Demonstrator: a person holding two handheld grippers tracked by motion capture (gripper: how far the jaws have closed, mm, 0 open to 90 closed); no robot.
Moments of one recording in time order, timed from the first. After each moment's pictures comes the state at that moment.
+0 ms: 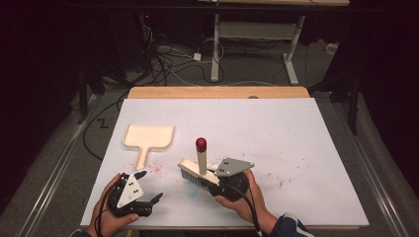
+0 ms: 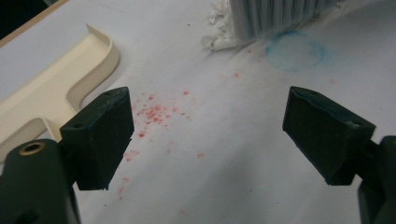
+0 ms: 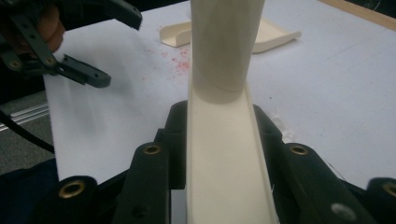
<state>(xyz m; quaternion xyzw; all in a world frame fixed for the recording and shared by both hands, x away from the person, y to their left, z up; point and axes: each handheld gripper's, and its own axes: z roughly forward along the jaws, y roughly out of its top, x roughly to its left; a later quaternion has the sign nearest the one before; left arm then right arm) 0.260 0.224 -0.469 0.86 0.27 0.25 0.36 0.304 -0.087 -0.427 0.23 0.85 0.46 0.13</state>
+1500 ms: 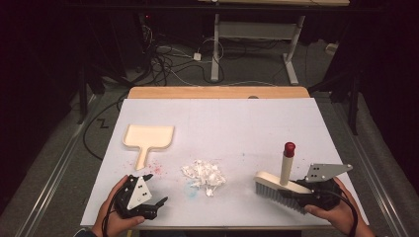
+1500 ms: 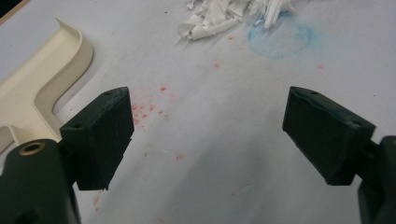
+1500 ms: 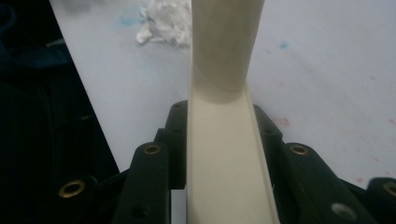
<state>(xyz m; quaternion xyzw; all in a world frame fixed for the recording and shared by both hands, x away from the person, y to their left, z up) 0.261 0.210 -0.475 0.87 0.25 0.24 0.34 0.286 -0.289 -0.404 0.26 0.88 0.38 0.09</state>
